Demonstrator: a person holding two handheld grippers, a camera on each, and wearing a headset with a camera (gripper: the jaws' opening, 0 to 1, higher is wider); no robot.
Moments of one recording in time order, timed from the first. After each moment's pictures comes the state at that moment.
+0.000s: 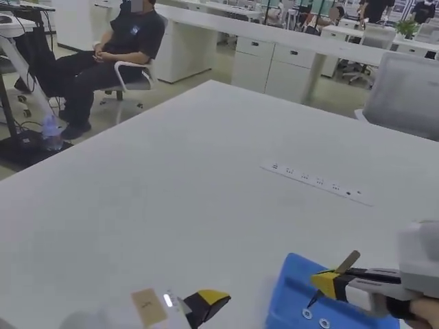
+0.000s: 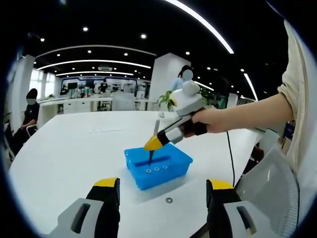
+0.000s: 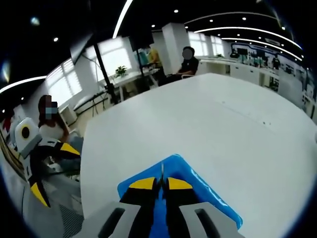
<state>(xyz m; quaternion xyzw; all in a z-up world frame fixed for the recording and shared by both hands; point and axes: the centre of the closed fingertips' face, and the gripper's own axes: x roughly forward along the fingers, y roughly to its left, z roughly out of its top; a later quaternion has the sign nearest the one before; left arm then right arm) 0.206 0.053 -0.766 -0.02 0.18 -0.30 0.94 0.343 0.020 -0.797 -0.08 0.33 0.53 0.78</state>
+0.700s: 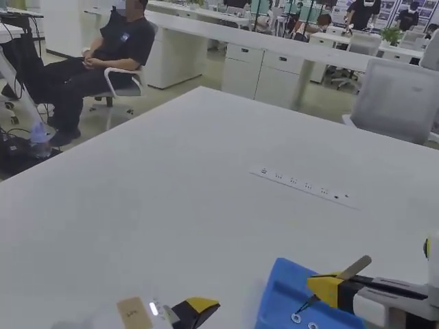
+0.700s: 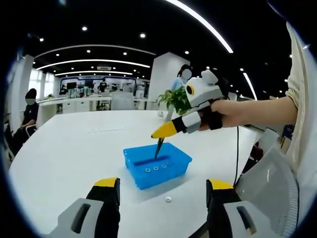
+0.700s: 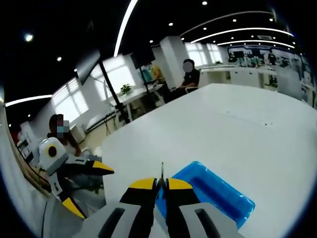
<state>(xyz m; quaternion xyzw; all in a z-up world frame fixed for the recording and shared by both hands) 0.204 0.051 -0.767 -0.02 0.18 -0.30 0.94 0.298 0.021 -0.758 0.00 0.30 0.55 0.78</state>
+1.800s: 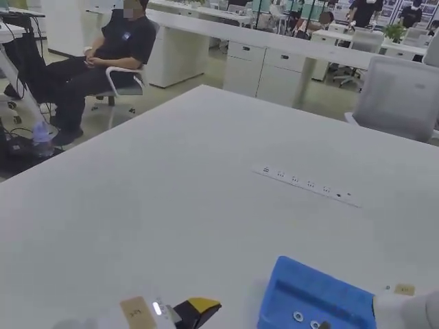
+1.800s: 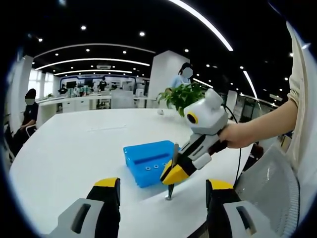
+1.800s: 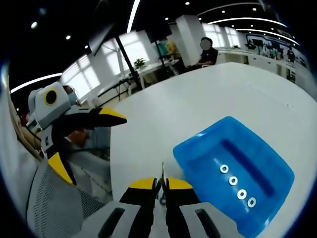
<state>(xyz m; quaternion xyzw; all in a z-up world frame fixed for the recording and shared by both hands) 0.204 0.051 -0.770 -0.01 0.19 -0.30 0.94 0.241 0.028 -0.832 -0.07 0.36 0.60 0.71</state>
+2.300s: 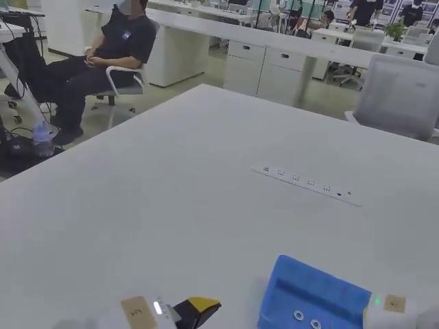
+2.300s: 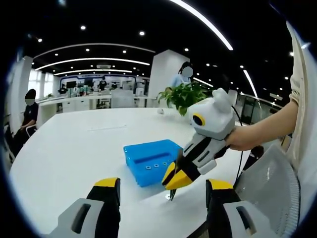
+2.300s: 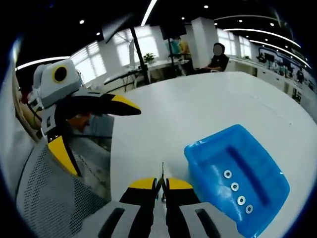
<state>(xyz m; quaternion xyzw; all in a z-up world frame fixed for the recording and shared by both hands) 0.204 0.051 -0.772 -0.01 0.19 -0.30 0.93 0.227 0.030 -0.833 -0.14 0.32 0.62 0.70</state>
